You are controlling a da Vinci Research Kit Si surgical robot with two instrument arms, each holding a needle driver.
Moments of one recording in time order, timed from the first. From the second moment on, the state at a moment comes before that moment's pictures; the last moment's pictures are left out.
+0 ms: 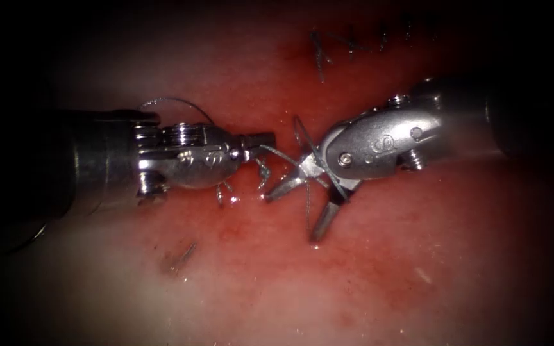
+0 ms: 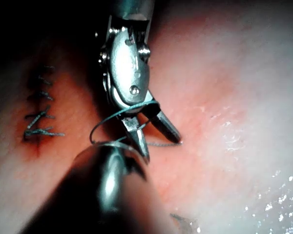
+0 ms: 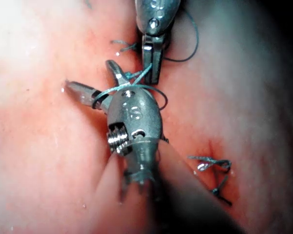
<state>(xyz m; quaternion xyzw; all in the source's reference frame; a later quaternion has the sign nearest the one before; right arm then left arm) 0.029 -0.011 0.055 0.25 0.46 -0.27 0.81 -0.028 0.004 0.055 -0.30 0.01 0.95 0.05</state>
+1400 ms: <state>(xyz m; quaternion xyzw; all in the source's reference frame) 0.027 -0.011 0.055 0.33 0.43 -0.27 0.79 -0.028 -0.002 0.053 -0.29 0.01 0.96 0.03</state>
